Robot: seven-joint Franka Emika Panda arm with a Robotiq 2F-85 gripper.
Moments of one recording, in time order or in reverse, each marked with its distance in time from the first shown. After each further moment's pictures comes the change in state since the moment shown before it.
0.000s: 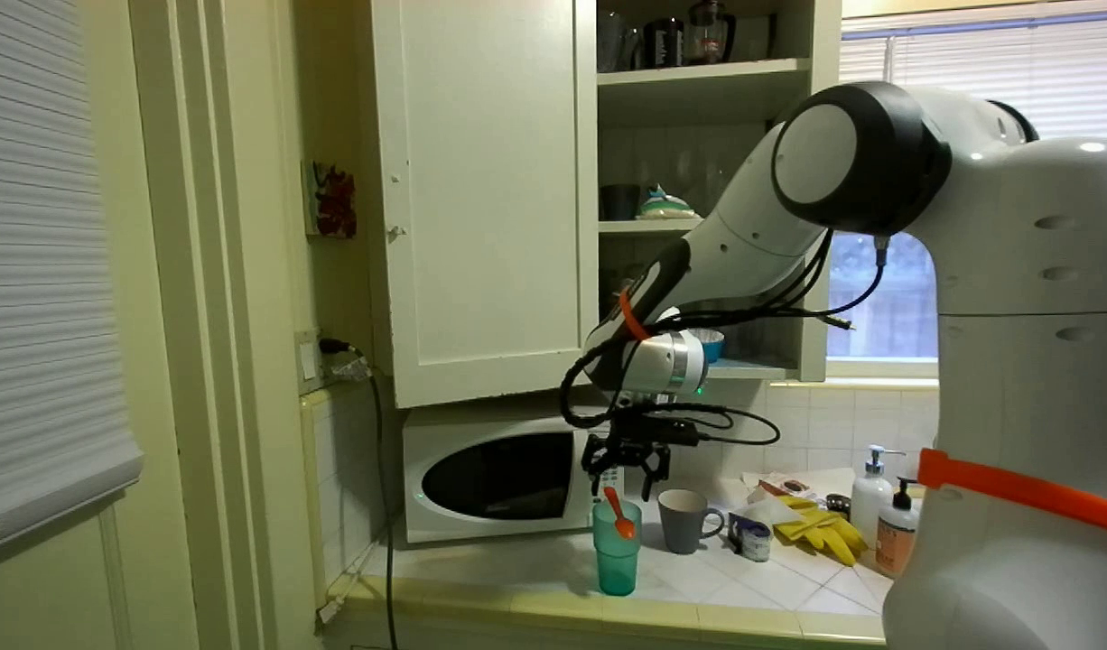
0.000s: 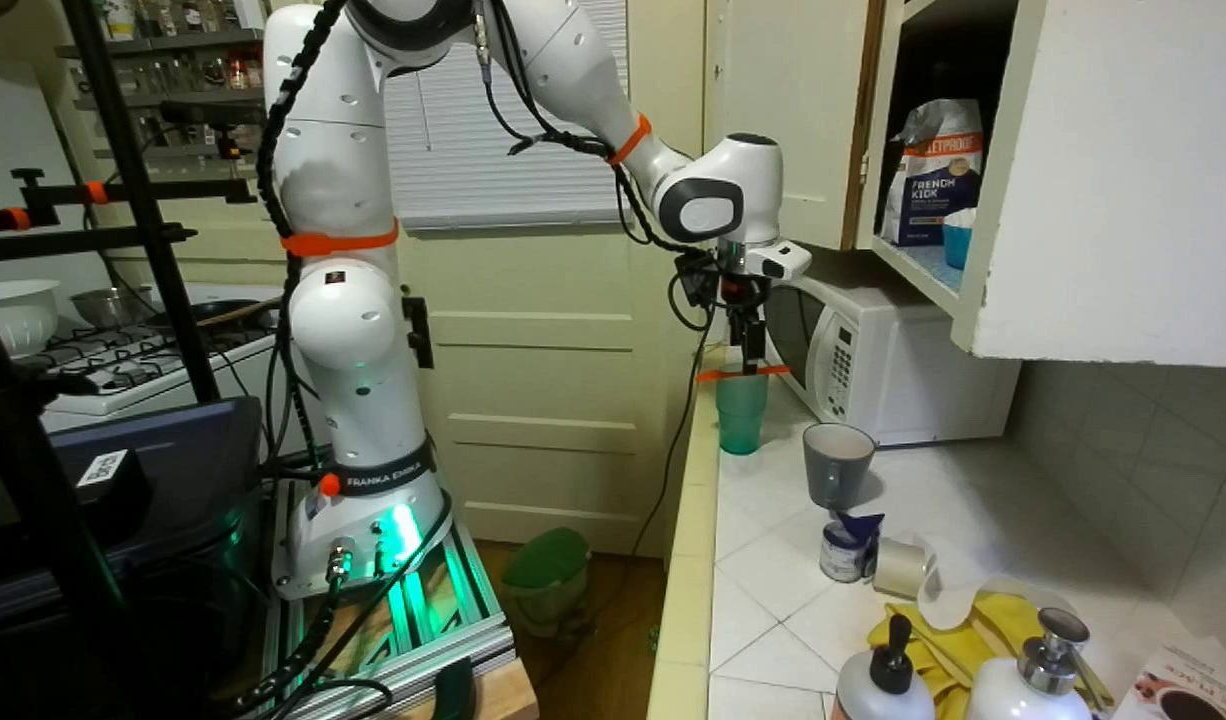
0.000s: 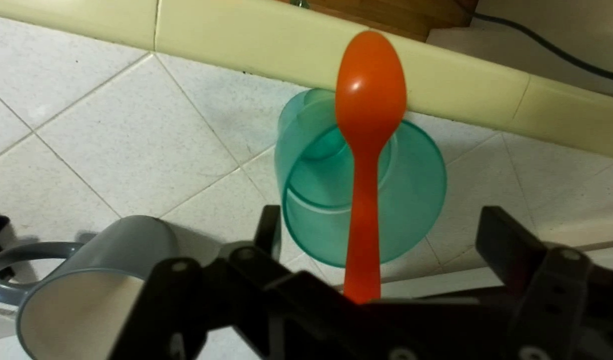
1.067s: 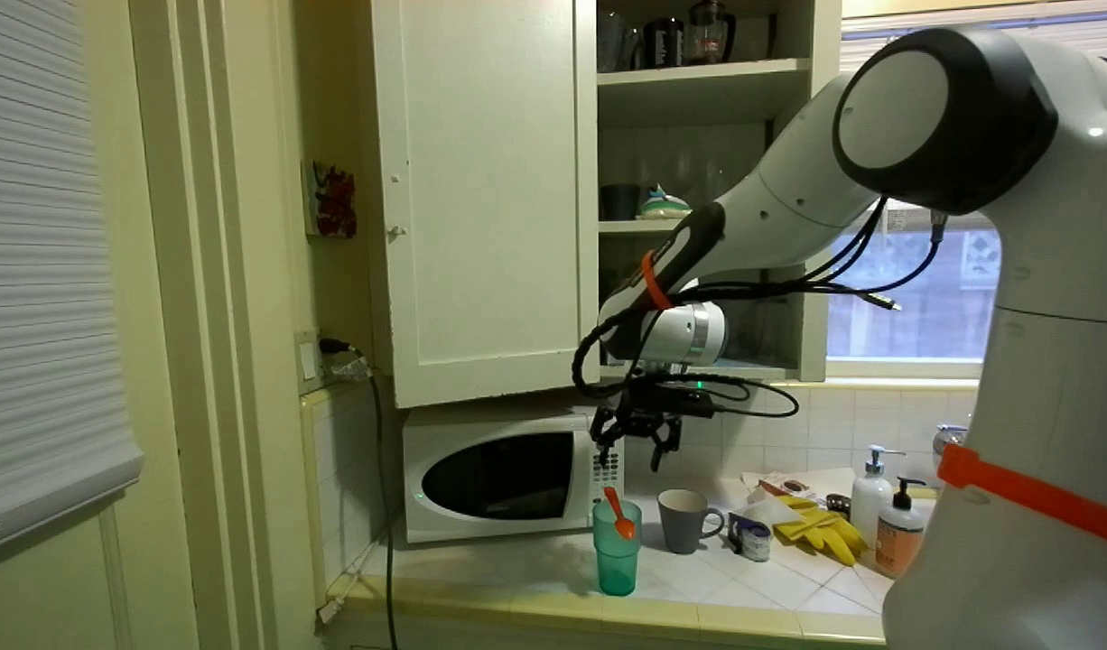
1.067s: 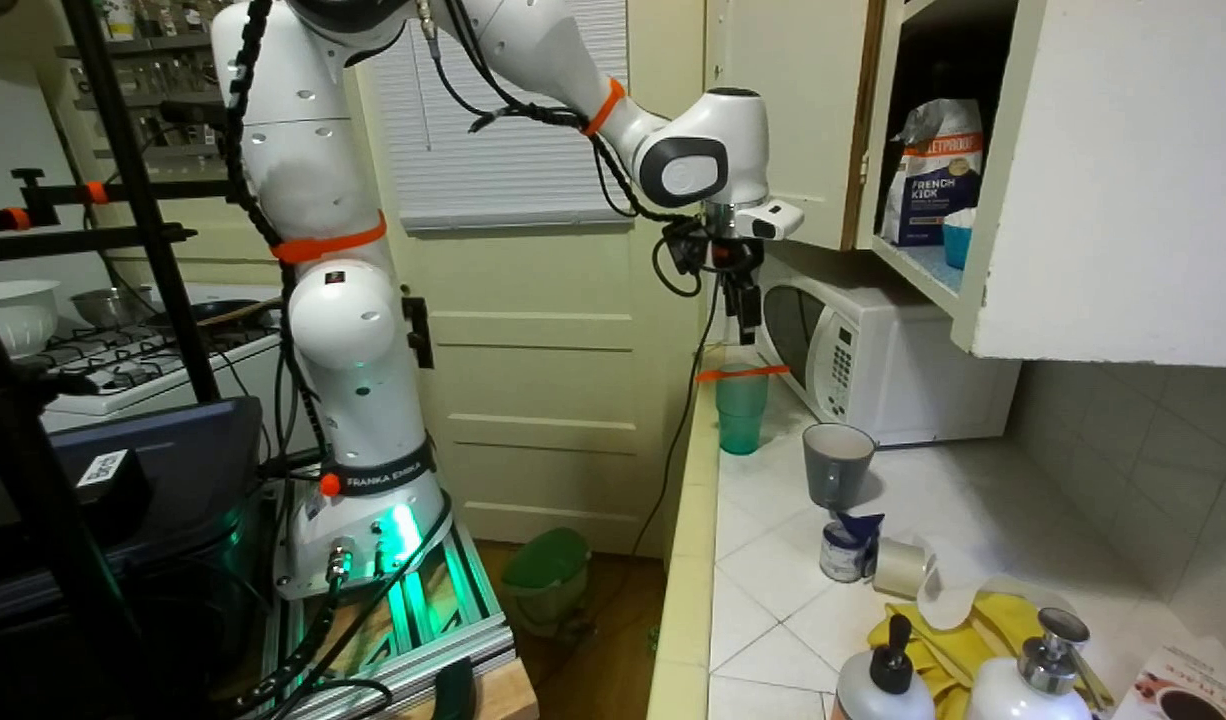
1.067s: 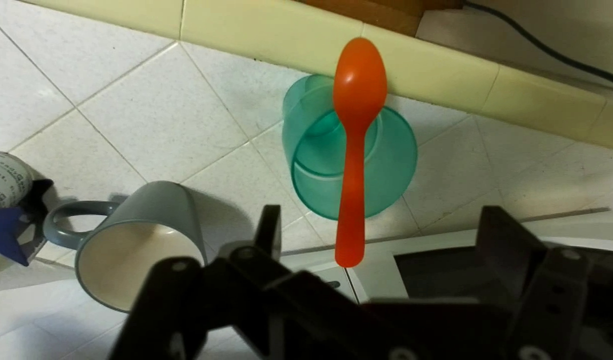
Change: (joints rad) arm -0.002 -0.166 -0.016 -0.060 -0.036 -0.042 0.002
